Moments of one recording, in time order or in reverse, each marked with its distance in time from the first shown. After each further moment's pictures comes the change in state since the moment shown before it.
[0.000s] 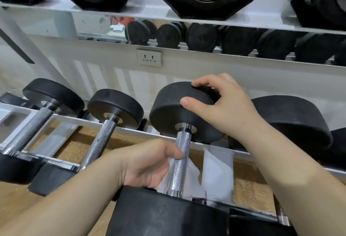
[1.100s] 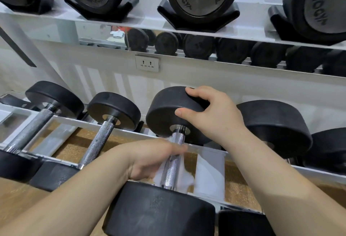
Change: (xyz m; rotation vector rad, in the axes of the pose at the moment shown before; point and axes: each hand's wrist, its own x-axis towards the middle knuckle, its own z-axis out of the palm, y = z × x) left_hand -0.002 0.009 0.024 0.169 0.247 0.079; right_hand -0.014 -0.013 -0.001 -0.068 -0.041 0.106
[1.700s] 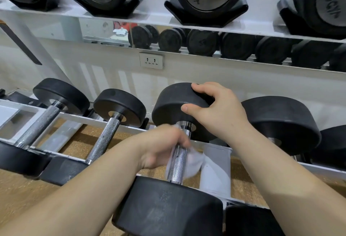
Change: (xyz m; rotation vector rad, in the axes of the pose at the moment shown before) left_hand 0.006 0.008 -0.005 -0.102 -0.004 0.065; right_hand 0.004 0.006 0.013 0.070 0.055 -0.021
